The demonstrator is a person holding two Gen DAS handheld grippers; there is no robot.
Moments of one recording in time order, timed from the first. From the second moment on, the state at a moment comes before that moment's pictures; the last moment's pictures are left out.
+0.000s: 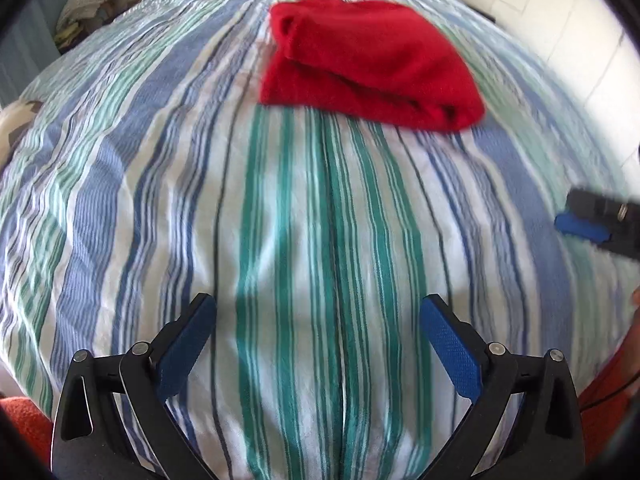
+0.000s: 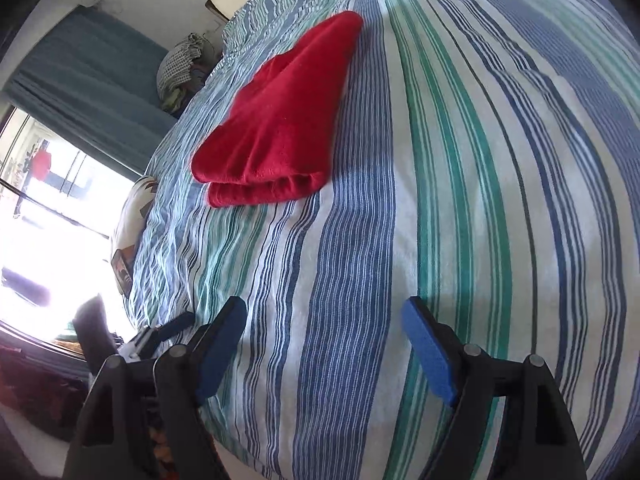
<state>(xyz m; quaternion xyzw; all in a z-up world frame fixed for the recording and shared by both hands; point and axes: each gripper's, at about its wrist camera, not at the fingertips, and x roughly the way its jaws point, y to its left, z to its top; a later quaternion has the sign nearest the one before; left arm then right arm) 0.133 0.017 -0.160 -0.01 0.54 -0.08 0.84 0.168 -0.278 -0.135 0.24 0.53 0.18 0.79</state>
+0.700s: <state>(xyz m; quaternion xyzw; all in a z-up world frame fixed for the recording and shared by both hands) 0.162 0.064 -0.186 -0.04 0.51 -0.01 0.86 0.128 -0.269 -0.163 -0.02 0.50 0.03 0.87</state>
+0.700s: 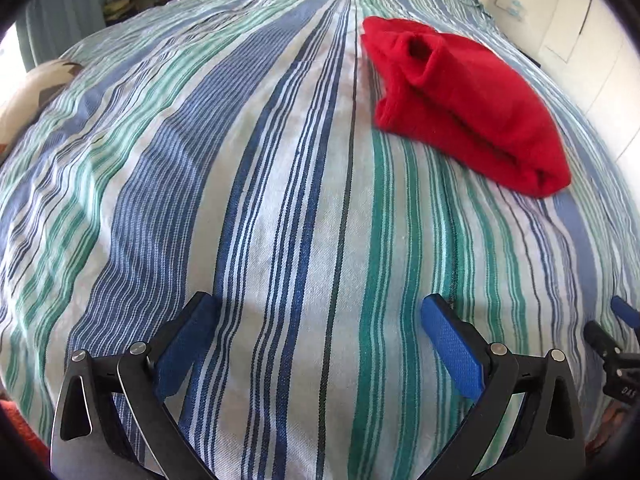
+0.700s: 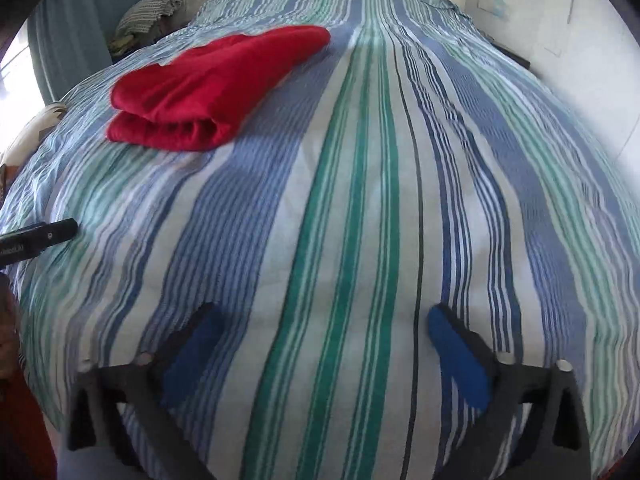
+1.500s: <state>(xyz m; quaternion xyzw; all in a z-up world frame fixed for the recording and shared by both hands) 0.191 0.107 -0.193 -0.05 0.45 0.08 0.89 0.125 -0.274 -0.176 -0.02 0.48 0.04 0.88</state>
